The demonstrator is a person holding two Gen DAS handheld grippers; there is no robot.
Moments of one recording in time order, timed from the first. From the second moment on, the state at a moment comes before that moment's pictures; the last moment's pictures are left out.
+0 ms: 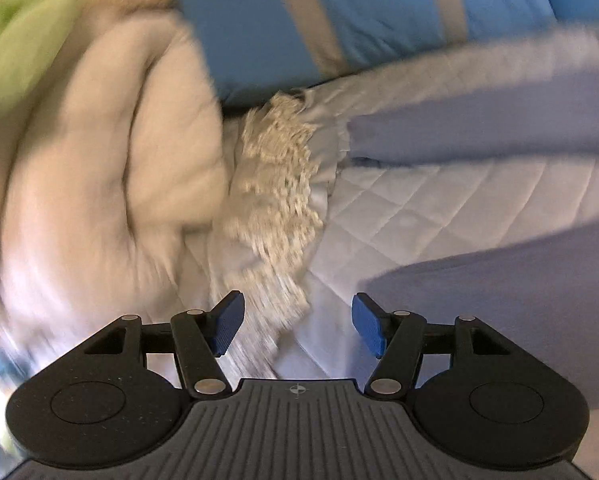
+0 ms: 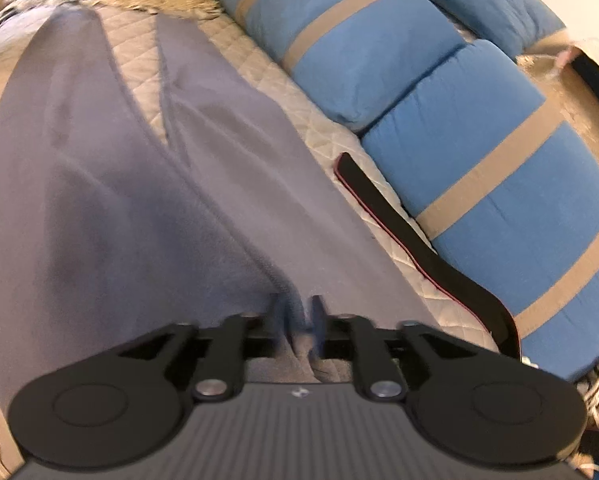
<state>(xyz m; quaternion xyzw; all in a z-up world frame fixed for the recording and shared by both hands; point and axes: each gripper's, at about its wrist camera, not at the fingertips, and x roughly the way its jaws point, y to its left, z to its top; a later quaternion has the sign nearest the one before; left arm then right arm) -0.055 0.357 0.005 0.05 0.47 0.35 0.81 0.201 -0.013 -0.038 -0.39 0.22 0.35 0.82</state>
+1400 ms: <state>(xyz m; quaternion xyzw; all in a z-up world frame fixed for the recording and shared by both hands) -0.157 0.391 -0.070 -0.55 0.15 0.33 0.76 0.065 -0.057 -0.016 -0.27 0.16 0.40 0.86</state>
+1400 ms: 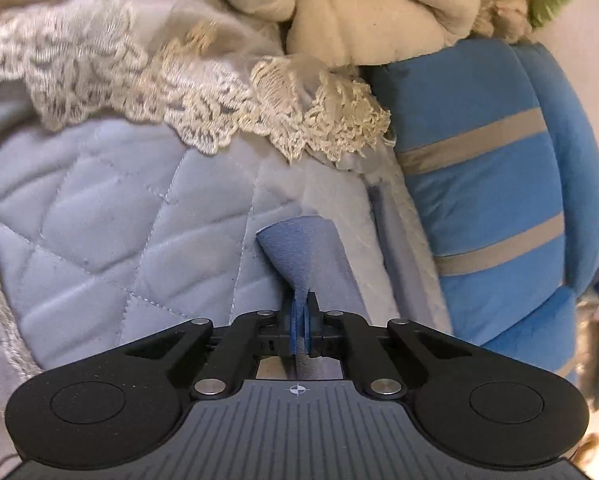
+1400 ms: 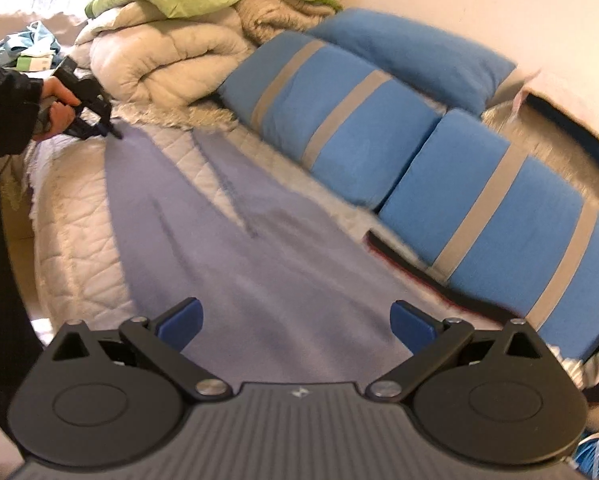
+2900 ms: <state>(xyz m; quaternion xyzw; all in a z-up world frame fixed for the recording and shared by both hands) 0.036 0.156 0.059 -0.28 0.23 0.14 0.92 0.175 -0.072 -0.003 -0.20 0.20 0.25 0.93</state>
